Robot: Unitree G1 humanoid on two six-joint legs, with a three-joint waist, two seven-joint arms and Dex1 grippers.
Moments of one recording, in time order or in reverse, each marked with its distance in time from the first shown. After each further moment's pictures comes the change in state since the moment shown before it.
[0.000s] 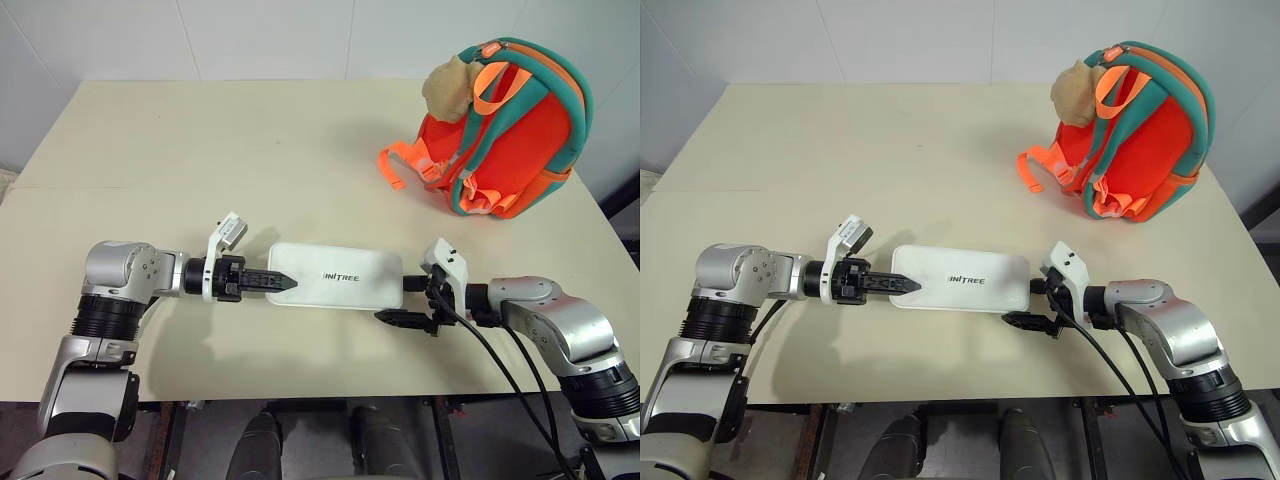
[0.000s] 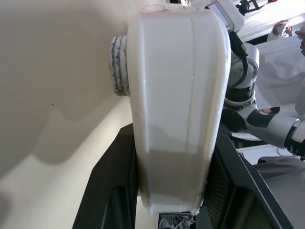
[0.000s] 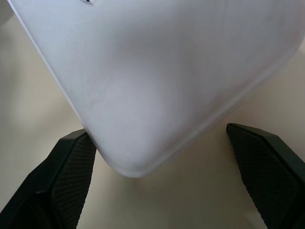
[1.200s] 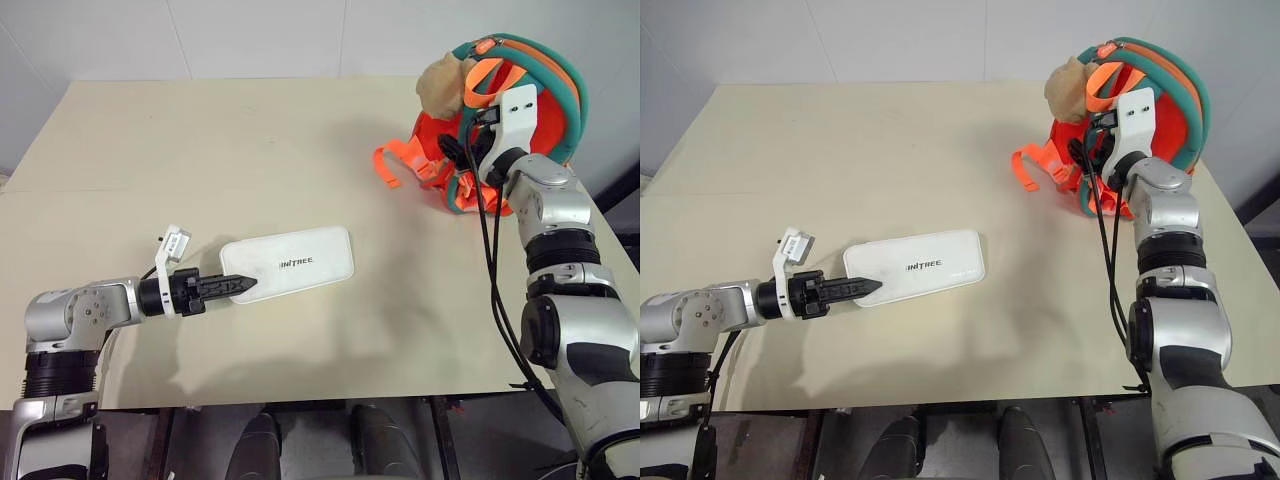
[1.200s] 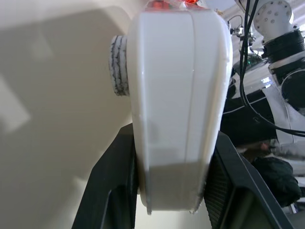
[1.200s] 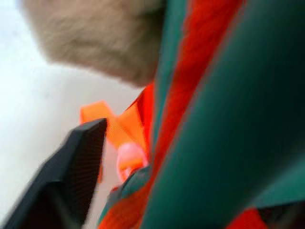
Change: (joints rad) left arm 0.306 0.049 0.272 -0.161 -0.065 -0.217 0.150; right arm -0.781 0.229 -0.278 1.214 -0.347 -0.717 -0.493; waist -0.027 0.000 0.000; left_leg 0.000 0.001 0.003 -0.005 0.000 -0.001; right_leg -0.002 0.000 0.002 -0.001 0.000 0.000
